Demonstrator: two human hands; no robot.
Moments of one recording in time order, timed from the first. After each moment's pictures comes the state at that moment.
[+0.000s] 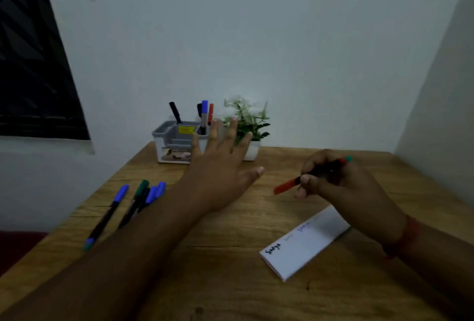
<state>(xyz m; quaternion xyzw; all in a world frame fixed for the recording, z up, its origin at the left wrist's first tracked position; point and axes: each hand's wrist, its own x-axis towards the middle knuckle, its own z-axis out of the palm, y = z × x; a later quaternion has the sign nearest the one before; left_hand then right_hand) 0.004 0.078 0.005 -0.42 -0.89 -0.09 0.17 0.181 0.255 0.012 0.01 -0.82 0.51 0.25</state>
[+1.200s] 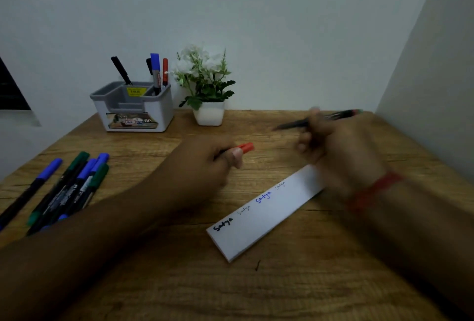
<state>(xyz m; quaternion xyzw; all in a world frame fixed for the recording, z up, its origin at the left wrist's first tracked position) 0.060 0.112 -0.013 -0.44 -0.82 -0.36 -0.02 0.174 0.298 0.001 -0.19 -0.50 0.78 0.32</state>
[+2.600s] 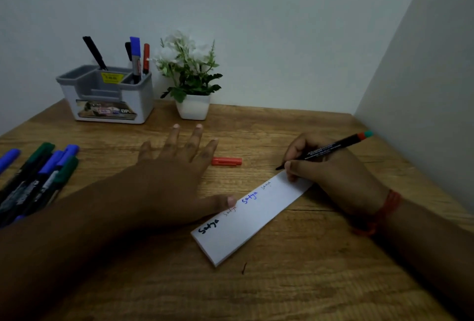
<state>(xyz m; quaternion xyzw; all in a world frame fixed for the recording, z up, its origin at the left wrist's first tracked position) 0.045 0.104 -0.032 -0.43 -0.90 0.07 -0.08 0.206 0.315 -0.017 -0.15 -0.85 0.46 0.20</state>
